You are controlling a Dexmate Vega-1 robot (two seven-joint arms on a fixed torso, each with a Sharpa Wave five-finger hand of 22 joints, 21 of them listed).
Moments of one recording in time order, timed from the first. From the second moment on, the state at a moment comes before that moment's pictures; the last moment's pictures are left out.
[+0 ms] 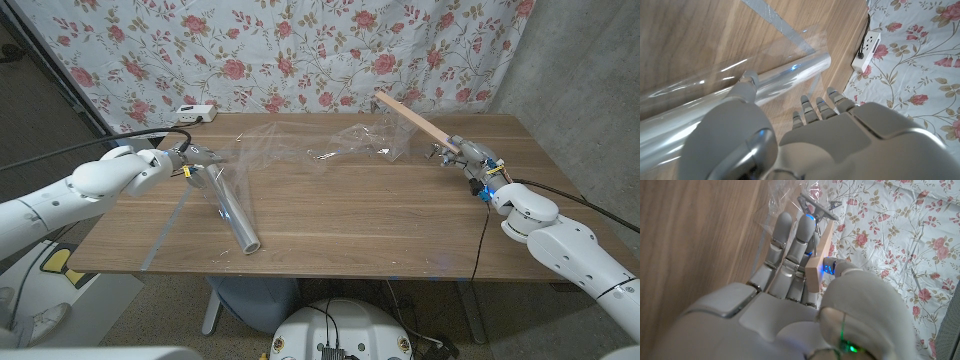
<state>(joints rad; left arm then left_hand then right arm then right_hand) 0.80 1.27 0.52 -1.77 1.00 0.04 -0.35 0.70 -0.04 0.58 -0.17 0.18 -0.11 -0.19 0.22 0.19 0.13 -0.16 0.27 0.22 0.01 -0.12 0.19 0.17 0.10 -0.03 0.18 0.17 -1.23 -0.78 -0.09 -1.88 0.81 -0.03 -0.22 0.89 0.16 0.51 0.04 0.85 0.71 0.05 0.21 0.64 0.85 -0.05 0.81 1.18 1.15 -0.21 0.62 1.17 0.73 -0.07 1.42 0.17</state>
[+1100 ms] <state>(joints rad) 0.69 1.20 0.60 -1.69 1.04 -0.05 -0.44 0.72 -0.04 0.52 -0.16 0.18 -0.05 -0.18 0.23 0.20 0.12 -0.15 0.25 0.23 0.14 -0.15 0.21 0.17 0.22 -0.06 0.22 0.18 -1.23 -0.78 -0.08 -1.89 0.81 -0.04 -0.24 0.89 0.16 0.51 0.04 0.85 0.71 0.05 0.21 0.64 0.85 -0.05 0.81 1.18 1.15 -0.22 0.61 1.17 0.73 -0.07 1.42 0.17</state>
